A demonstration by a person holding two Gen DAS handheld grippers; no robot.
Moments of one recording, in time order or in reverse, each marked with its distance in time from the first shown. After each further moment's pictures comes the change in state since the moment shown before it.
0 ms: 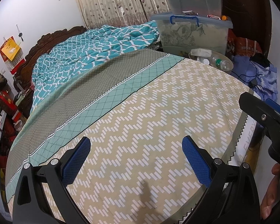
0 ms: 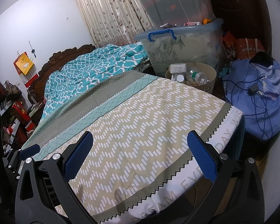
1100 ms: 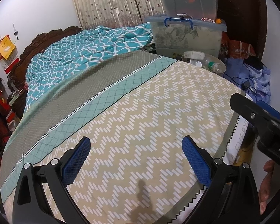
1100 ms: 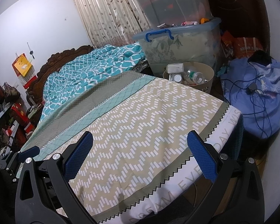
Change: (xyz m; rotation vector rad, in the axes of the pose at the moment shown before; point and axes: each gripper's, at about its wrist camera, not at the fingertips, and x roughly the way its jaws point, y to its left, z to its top) left arm -0.002 0.001 0.002 0.007 -0.010 -0.067; right arm -0.001 -0.005 -0.005 0.010 -0.004 -0.010
